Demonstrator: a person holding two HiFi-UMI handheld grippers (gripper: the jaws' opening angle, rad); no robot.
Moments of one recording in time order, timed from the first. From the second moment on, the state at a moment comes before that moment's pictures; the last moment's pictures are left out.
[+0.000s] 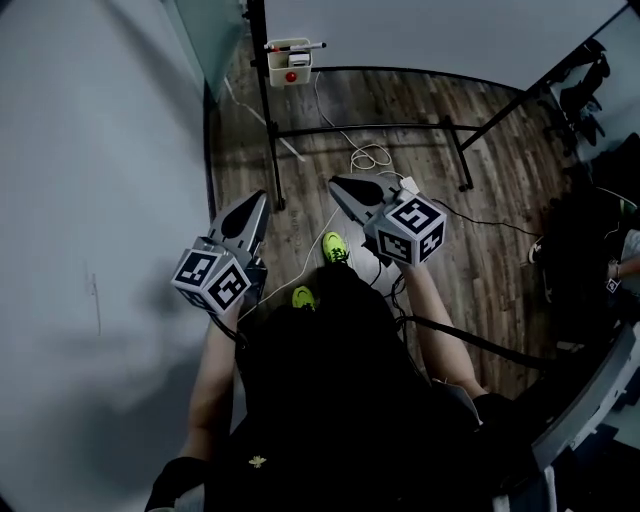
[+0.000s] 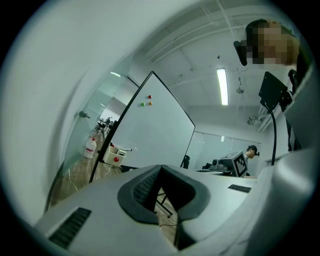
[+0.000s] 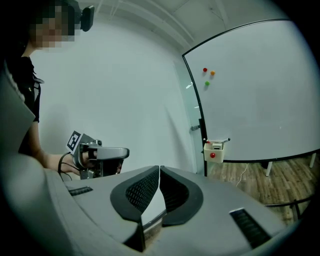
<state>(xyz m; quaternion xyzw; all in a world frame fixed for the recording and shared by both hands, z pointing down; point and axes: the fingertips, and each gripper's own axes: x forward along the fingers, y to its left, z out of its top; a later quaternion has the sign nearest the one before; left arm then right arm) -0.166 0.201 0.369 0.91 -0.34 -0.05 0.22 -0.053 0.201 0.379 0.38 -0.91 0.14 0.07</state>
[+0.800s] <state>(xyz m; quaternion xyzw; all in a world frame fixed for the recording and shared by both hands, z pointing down) -0.134 0.230 0.390 0.92 -0.33 0.00 0.22 -0.064 0.239 0.386 0.32 -0.93 0.15 0.07</state>
